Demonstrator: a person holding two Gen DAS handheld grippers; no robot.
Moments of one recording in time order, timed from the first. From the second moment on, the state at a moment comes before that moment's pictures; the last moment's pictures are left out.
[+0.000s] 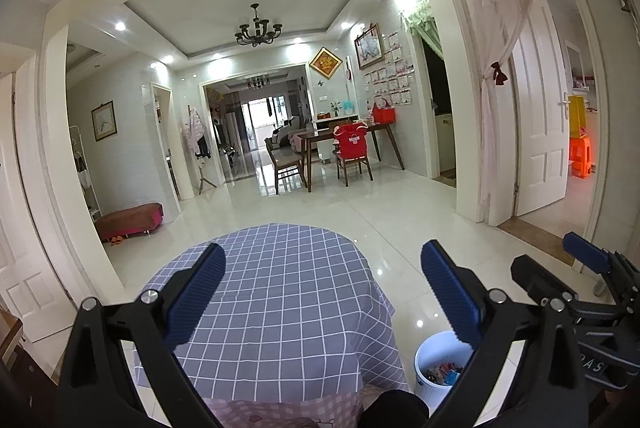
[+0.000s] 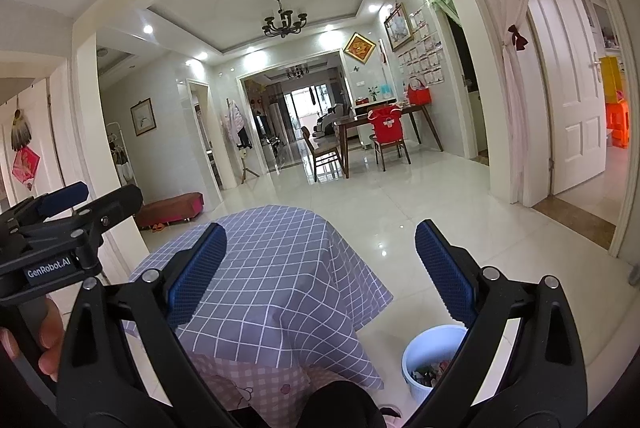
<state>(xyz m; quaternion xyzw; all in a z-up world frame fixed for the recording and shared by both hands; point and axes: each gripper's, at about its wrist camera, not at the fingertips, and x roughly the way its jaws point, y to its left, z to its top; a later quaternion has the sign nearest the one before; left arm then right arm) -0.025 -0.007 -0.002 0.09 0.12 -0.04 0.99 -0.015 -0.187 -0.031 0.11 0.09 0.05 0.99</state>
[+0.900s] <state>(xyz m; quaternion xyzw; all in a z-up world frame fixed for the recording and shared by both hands) -0.027 -0.001 0.003 0.10 0.13 -0.04 0.99 -0.029 -0.148 -0.043 0.12 0.10 0.05 0.99</state>
